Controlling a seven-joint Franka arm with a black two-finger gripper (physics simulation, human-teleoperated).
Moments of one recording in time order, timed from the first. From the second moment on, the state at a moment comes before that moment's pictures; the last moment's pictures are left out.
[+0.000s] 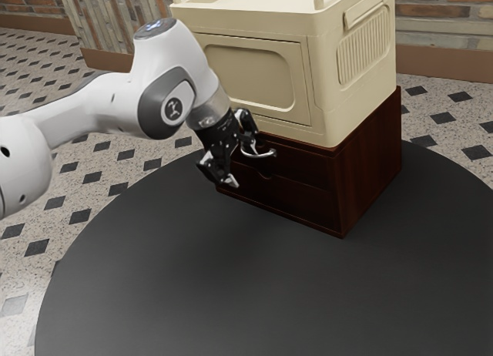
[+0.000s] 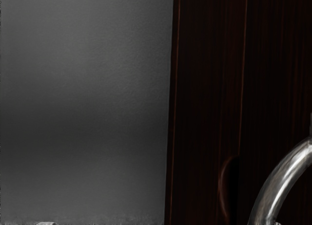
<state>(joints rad) 0.19 0.24 -0.11 -1.52 -0.03 2.05 -1.49</state>
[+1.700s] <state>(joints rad) 0.18 -0.07 -0.06 -1.91 -0.04 2.10 -1.50</state>
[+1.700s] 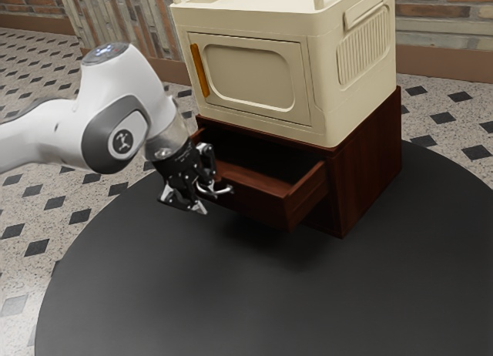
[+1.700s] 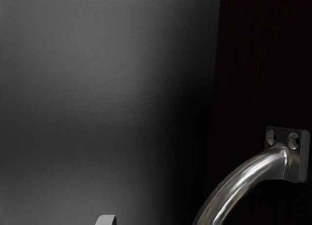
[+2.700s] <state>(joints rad) 0.19 -0.23 -0.05 -2.07 -0.04 2.12 -1.49</state>
